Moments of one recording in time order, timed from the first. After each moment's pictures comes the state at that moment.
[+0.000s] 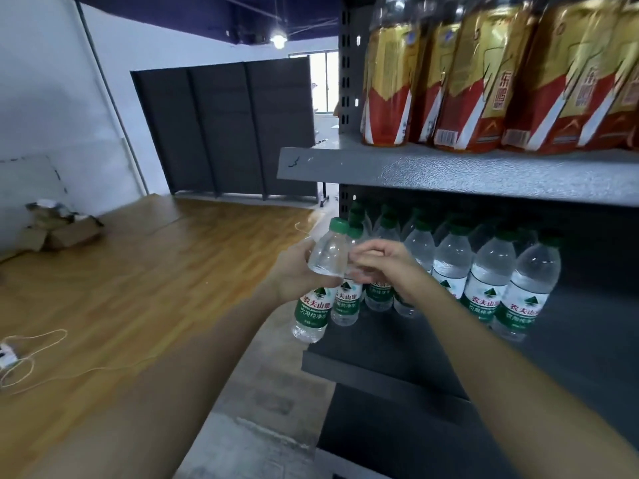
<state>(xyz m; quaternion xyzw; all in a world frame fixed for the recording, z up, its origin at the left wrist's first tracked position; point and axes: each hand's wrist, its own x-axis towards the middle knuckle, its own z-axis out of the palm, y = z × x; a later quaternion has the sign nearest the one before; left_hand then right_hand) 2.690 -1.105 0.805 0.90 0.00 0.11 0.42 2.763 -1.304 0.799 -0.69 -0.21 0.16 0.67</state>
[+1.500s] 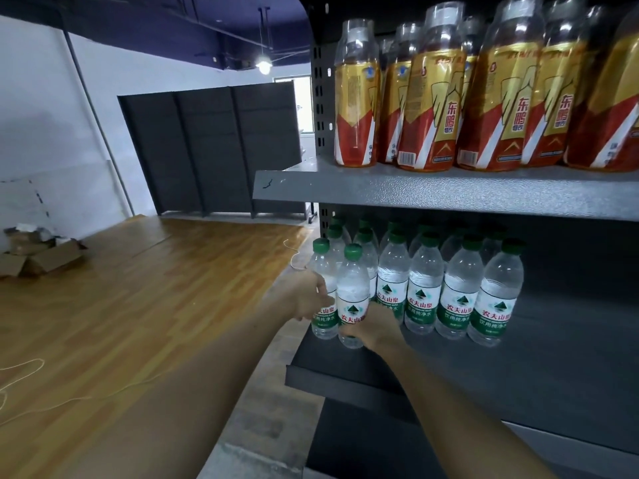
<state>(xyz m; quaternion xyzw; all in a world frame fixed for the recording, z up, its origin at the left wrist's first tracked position) 2.710 -1.149 0.812 0.97 0.05 -0.03 0.23 2.751 -1.313 0.719 -0.93 -0.13 0.02 0.36</state>
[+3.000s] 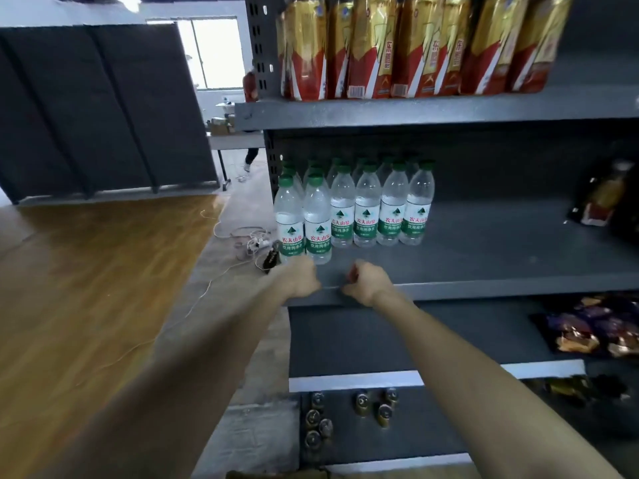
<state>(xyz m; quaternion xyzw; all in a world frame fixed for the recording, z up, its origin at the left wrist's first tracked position) 2.632 -1.161 0.766 0.98 -0.12 -0.08 0.13 2.625 -1.333 0.727 -0.95 0.02 0.02 0.30</state>
